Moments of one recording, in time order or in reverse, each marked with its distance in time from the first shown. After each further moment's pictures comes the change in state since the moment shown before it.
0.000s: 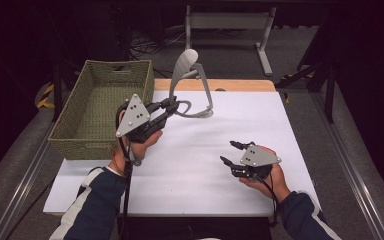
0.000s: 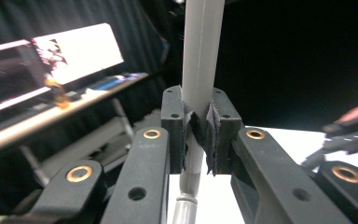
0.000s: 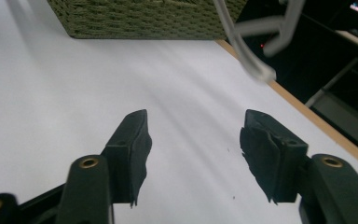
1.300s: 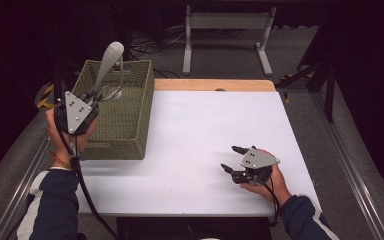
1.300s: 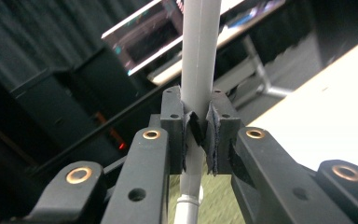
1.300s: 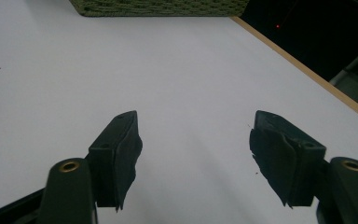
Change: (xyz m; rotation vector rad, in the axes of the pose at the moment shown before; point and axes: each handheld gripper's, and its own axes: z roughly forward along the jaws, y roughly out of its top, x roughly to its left) left arm 0.087 -0.067 -0.083 0.301 0.513 0.184; right arm 0.006 -0.015 0.005 0.056 0.050 0.031
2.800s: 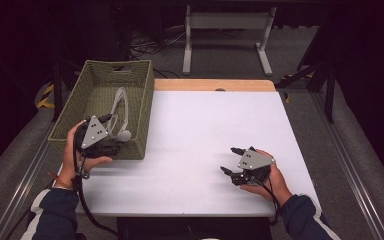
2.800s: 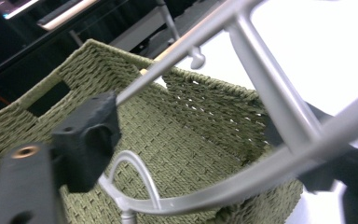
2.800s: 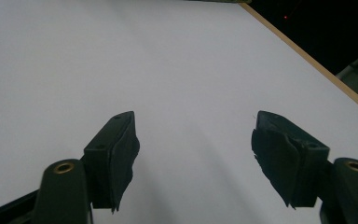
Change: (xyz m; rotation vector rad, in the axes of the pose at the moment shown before) left arm -0.042 -0.041 -0.006 0.136 -0.412 -0.066; right arm 0.001 -0.001 0.004 0.055 0.016 -0.042
